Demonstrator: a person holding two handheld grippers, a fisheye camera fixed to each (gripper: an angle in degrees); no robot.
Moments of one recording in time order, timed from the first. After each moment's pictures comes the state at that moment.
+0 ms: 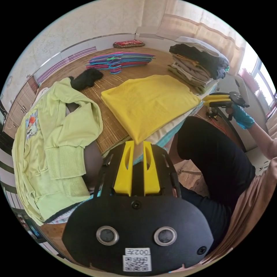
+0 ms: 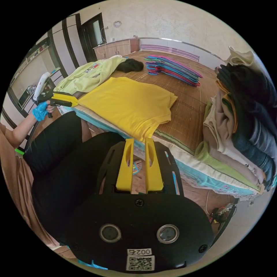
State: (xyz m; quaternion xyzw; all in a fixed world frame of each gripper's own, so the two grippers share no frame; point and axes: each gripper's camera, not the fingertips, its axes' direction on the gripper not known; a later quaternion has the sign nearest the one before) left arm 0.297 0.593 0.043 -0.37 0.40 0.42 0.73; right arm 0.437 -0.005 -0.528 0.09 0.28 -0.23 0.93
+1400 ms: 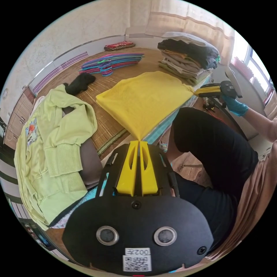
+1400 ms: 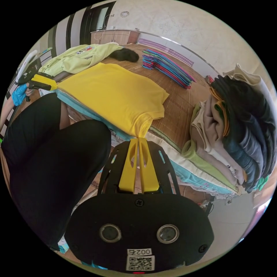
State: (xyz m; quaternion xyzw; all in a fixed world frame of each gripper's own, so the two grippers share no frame) left arm 0.273 0.602 0.019 -0.35 0.42 0.45 0.71; right arm 0.399 0.031 -0.436 0.08 0.41 -0.25 0.87
